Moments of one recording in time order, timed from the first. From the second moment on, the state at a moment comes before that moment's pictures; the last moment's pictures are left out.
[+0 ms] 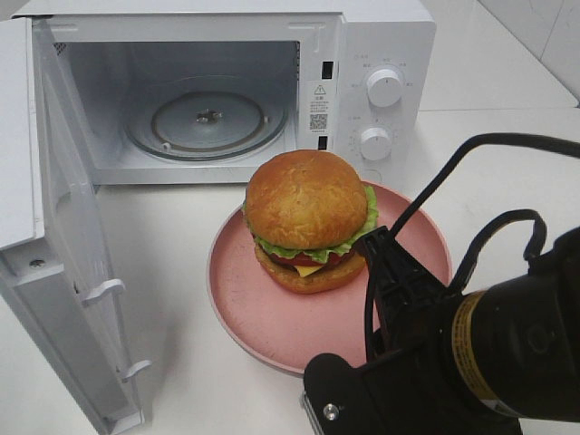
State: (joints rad) left arm 0.04 0.00 -0.50 -0.12 1.04 0.00; right arm 1.19 1.35 -0.63 -0.62 0.61 -0.45
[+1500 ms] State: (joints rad) left arm 0.04 0.00 -0.50 -0.12 1.04 0.00; right arm 0.77 1.34 -0.67 -0.16 0.49 -1.31
